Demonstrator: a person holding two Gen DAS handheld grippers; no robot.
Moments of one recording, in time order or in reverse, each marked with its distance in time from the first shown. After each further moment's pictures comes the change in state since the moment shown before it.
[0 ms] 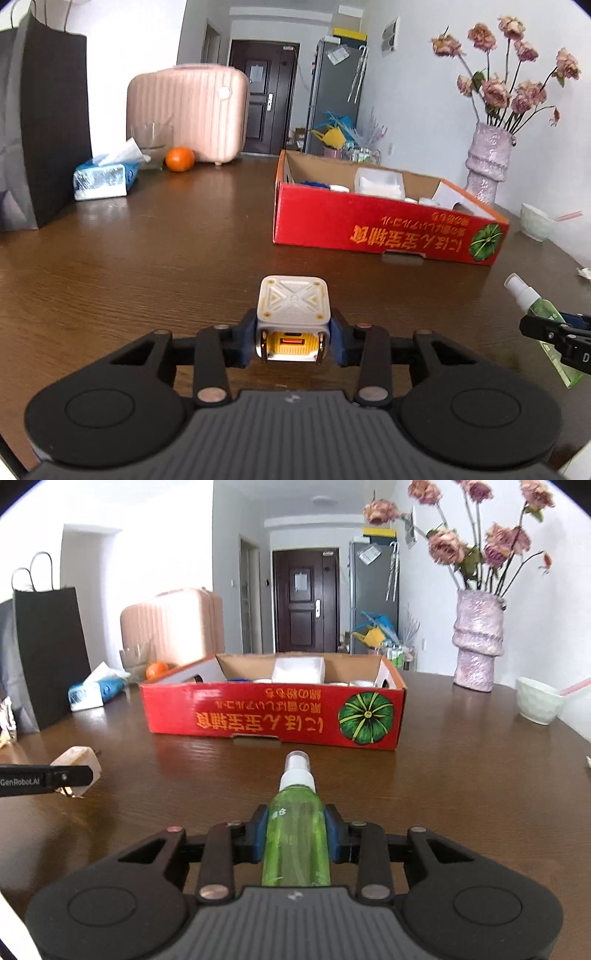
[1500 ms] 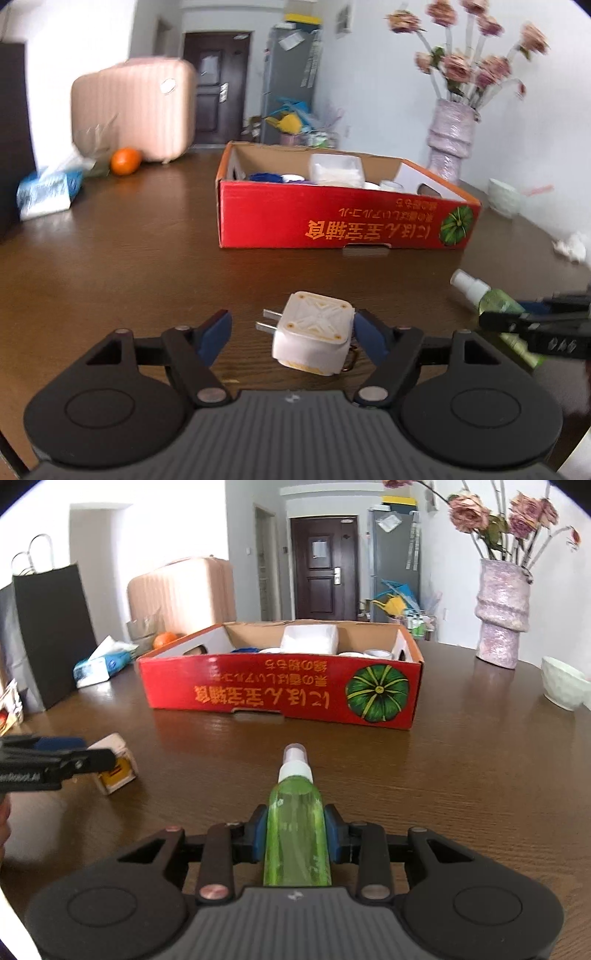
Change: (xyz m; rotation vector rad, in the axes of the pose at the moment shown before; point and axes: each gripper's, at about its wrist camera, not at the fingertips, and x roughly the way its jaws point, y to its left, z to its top) left arm 0.041 -0.019 0.014 0.048 0.070 -0.121; right arm 0.037 -0.018 0.013 -0.007 0.133 0.064
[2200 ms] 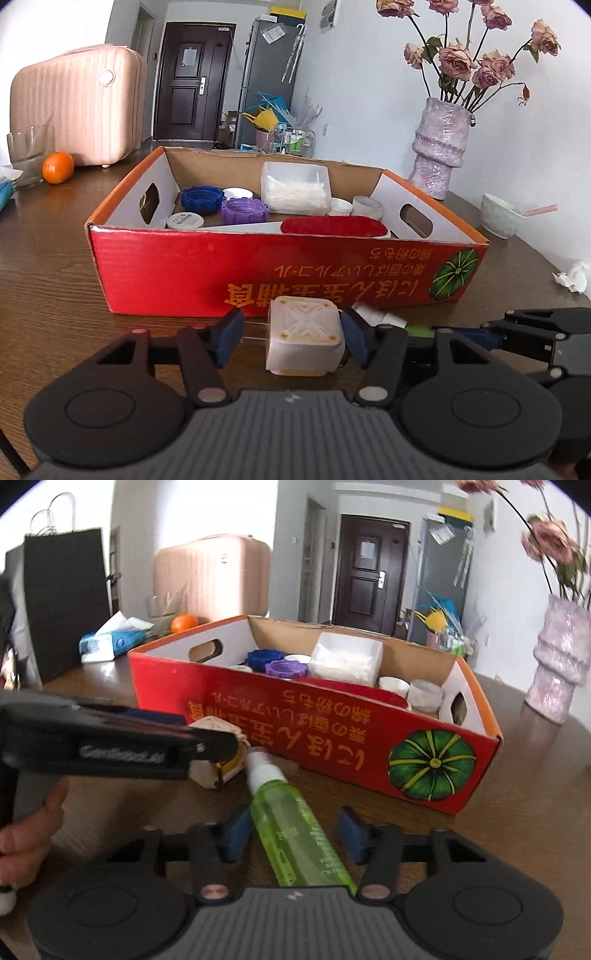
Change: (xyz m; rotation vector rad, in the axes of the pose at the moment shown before) left arm 0.099 -0.039 0.051 0.026 0.006 -0.089; right arm 0.073 0.006 0.053 -0.164 0.031 0.064
